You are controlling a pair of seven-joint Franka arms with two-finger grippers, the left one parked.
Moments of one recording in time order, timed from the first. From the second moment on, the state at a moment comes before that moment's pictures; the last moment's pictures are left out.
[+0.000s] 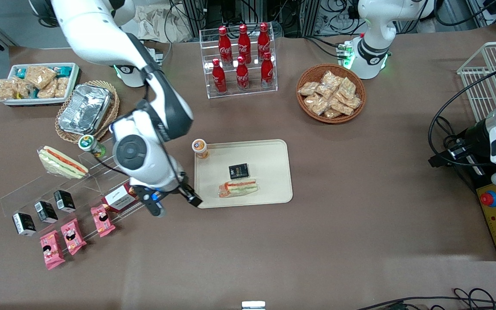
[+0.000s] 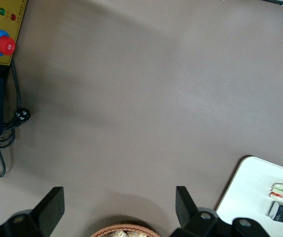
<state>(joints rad) 0.50 0.48 -0.13 -1.47 0.17 1.95 1.12</state>
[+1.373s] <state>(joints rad) 0.04 0.23 -0.14 -1.32 0.09 1.50 -0.07</state>
